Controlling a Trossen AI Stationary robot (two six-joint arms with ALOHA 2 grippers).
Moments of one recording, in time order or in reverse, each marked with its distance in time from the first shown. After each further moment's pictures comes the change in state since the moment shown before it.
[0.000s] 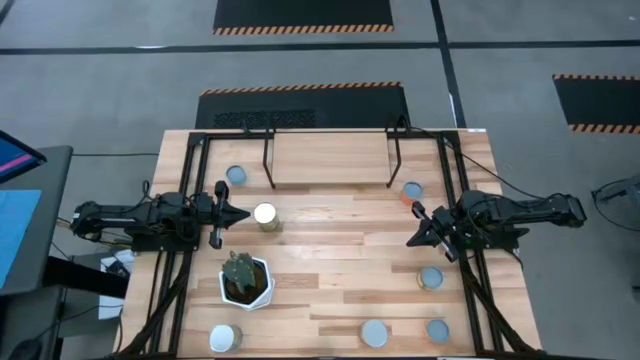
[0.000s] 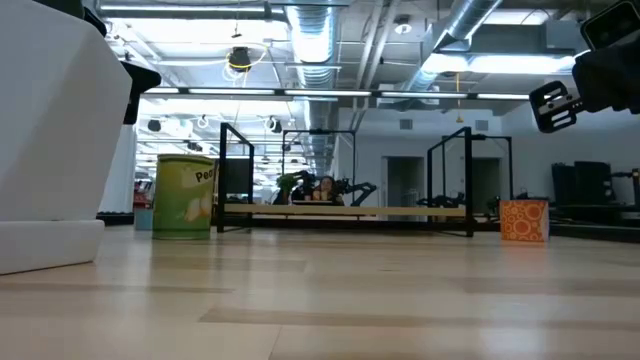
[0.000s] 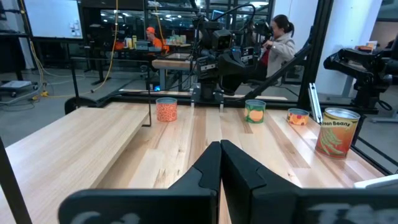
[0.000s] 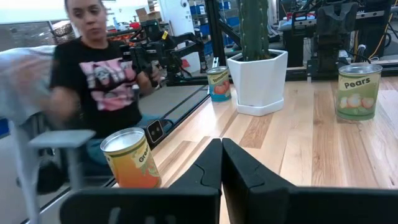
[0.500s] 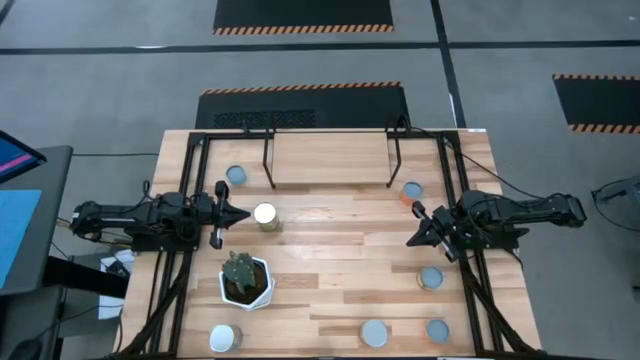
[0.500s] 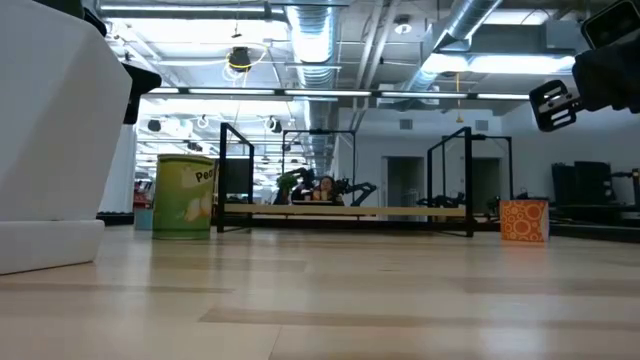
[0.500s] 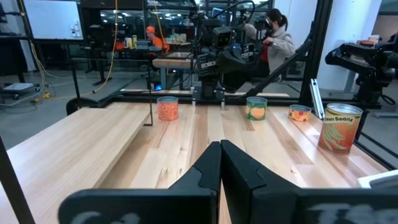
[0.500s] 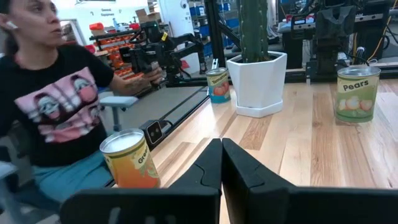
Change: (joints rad) left arm 0.000 0.008 0.000 0.002 -0.001 0.022; right arm 0.000 0.000 0.000 0.015 0.005 -0.006
